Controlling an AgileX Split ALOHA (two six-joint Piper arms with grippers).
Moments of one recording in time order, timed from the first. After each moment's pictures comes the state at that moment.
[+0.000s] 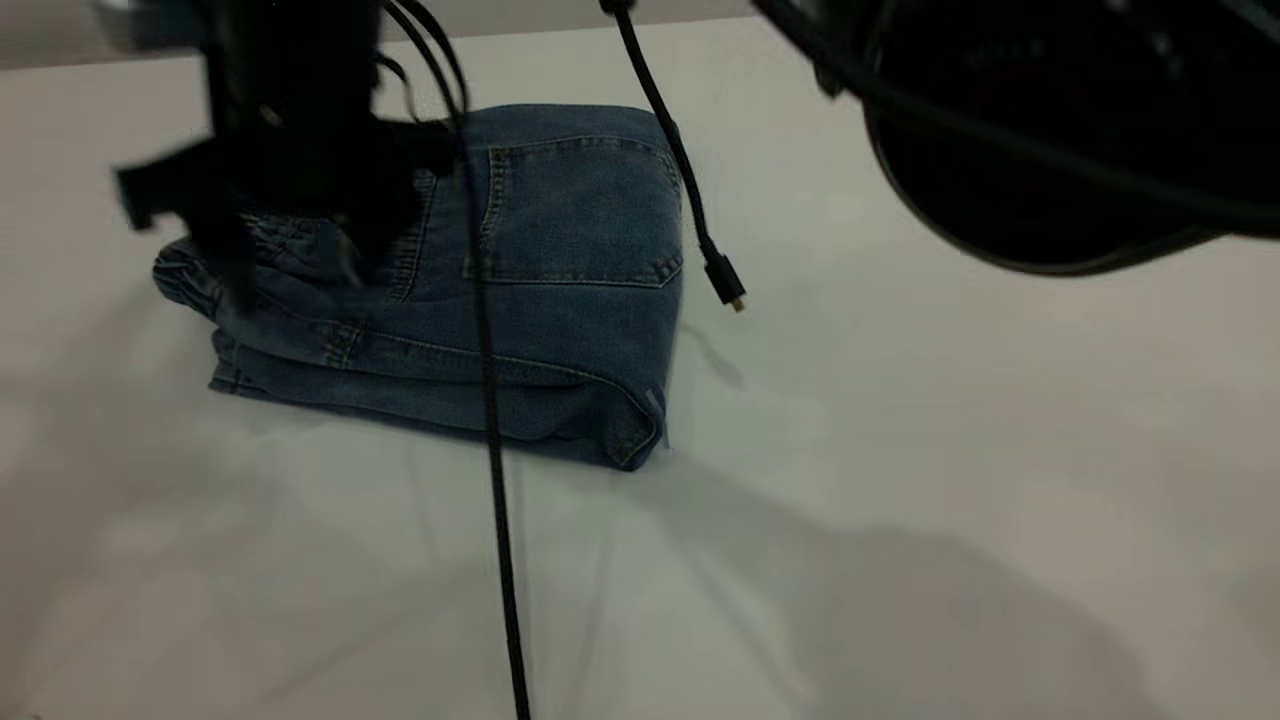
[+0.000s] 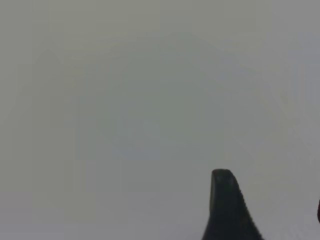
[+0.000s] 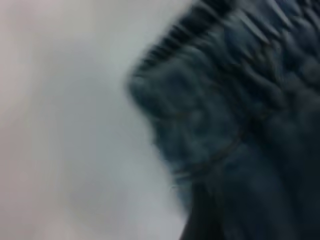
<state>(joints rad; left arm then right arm) -0.14 1.12 -1.18 0.92 -0.05 -0.41 0.86 2.80 -2.62 0.16 1.08 0.28</state>
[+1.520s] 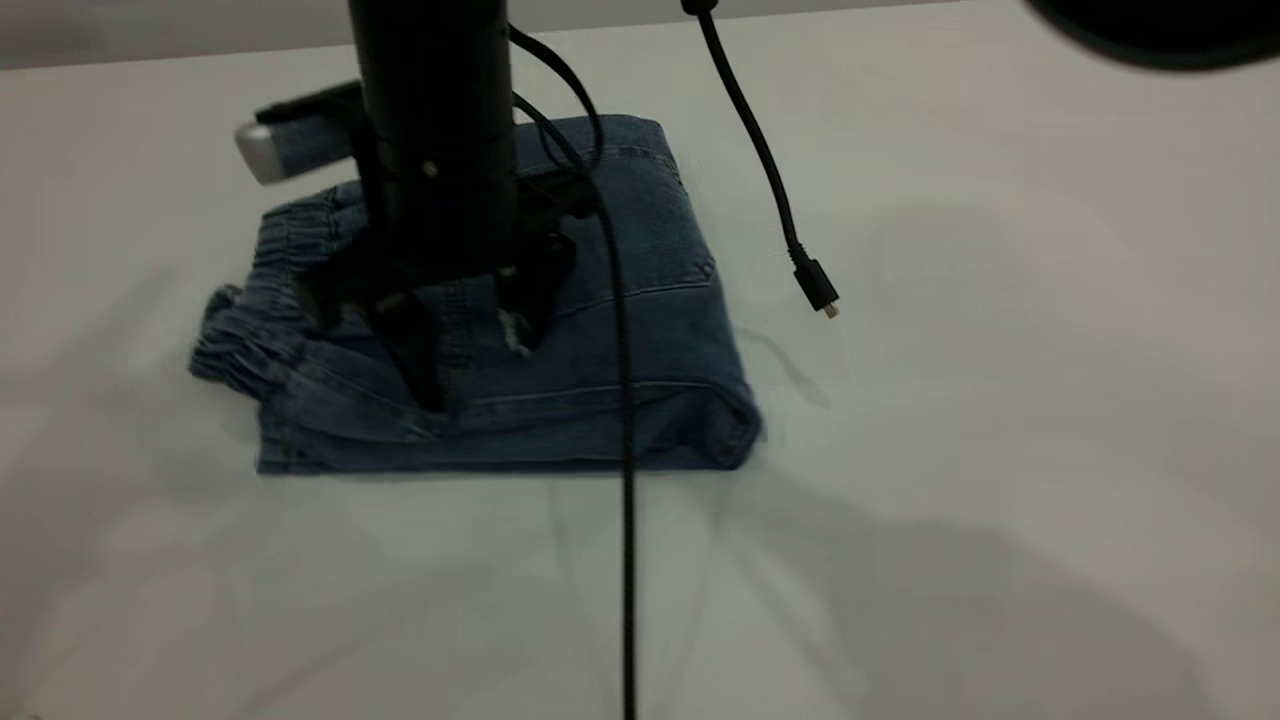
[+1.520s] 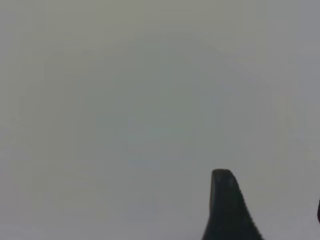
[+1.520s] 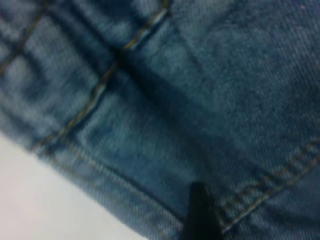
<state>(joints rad) -0.14 1.12 -1.18 0.92 -0.05 -0.41 0.83 2.63 -2.22 0.12 1.22 0.08</state>
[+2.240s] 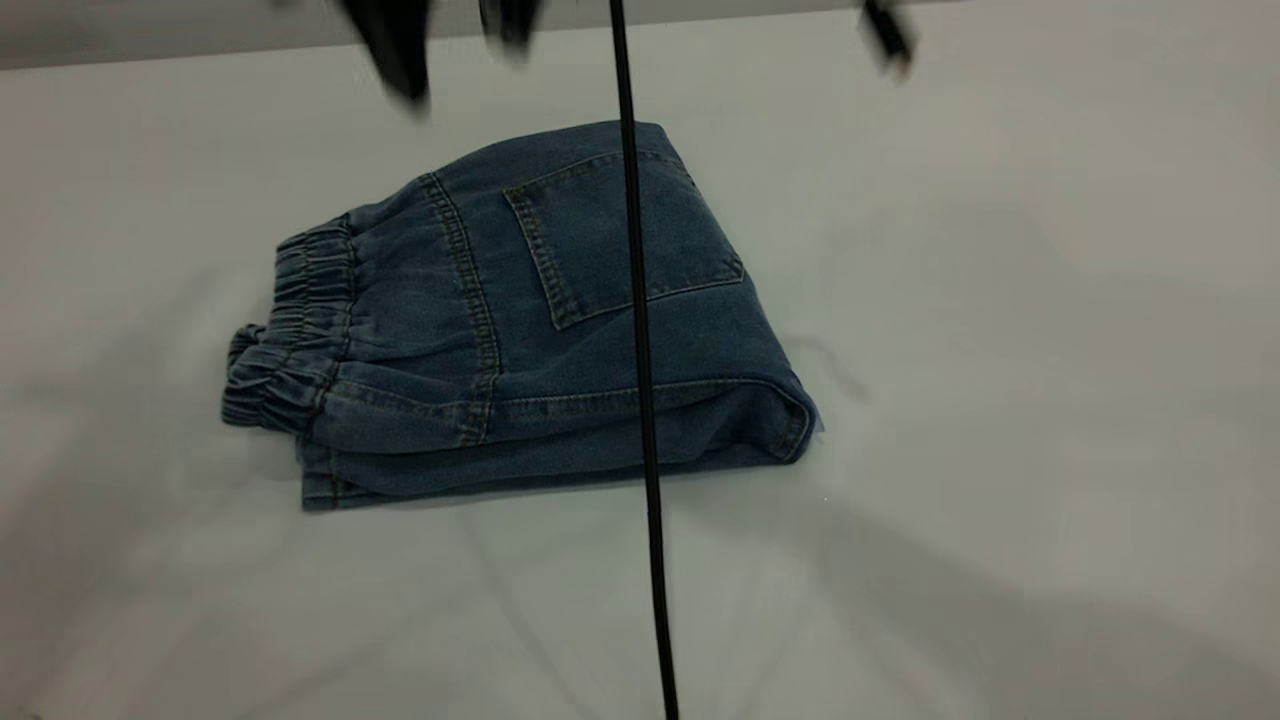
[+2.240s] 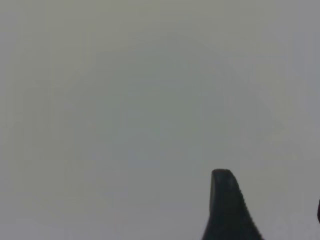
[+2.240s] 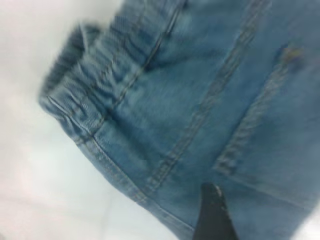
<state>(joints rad) -0.21 1.11 -1.18 0.94 -0.03 -0.40 0.83 2.23 -2.12 -0.04 1.23 0.06</state>
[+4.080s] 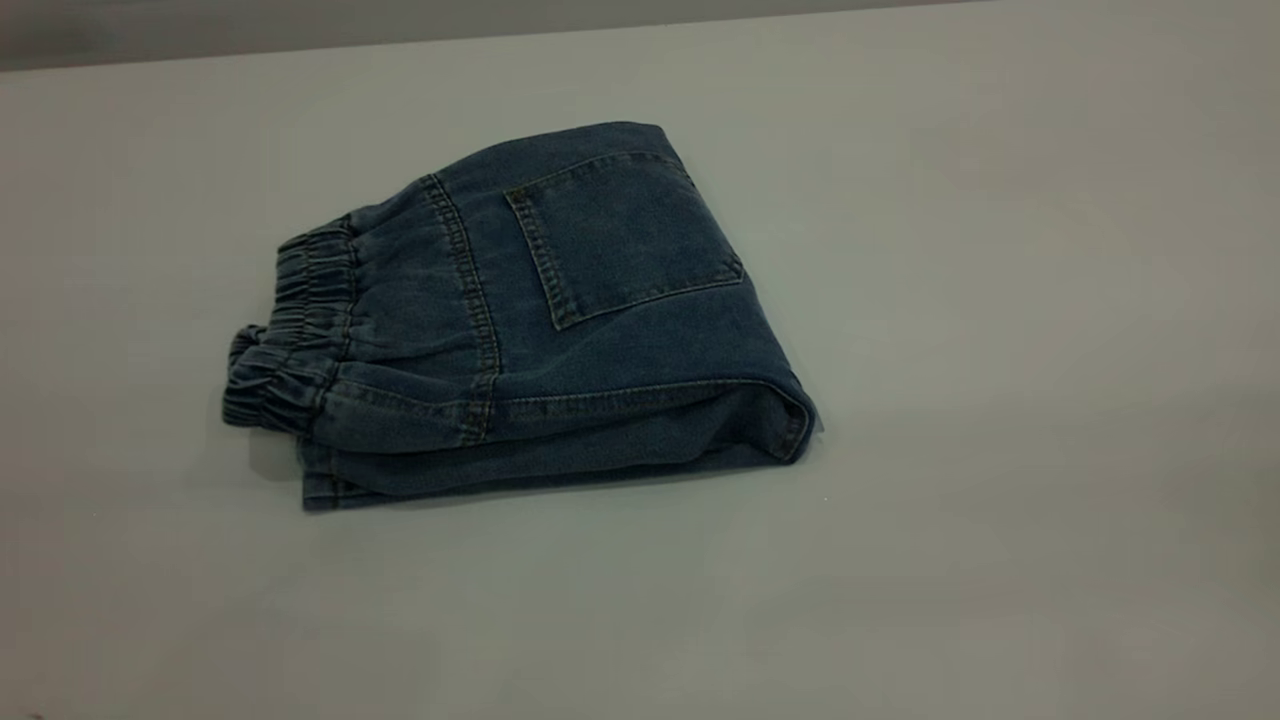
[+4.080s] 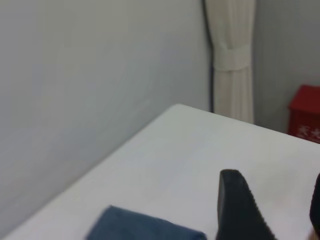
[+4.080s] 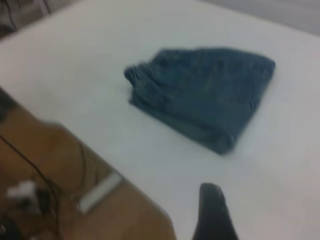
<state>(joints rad) -0.21 0.34 -1.16 -0.61 1.21 0.54 0.83 0.00 -0.54 0.00 1.10 0.11</state>
